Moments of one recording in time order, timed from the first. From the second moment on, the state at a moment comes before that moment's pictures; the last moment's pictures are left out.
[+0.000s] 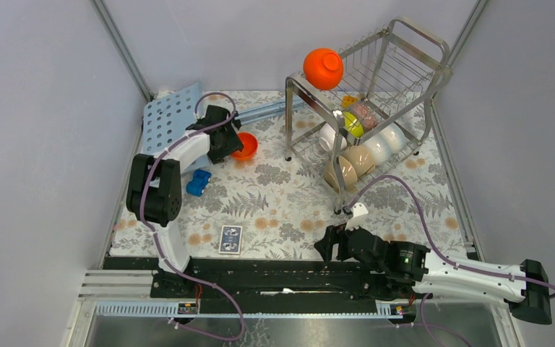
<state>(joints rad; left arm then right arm) -0.22 1.89 1.35 -0.47 -0.09 -0.73 1.26 0.55 0.27 -0.37 0.41 0.81</state>
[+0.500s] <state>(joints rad) -0.22 1.34 1.09 -0.32 0.13 -0.72 1.26 0.62 0.36 -0.36 0.32 0.67</state>
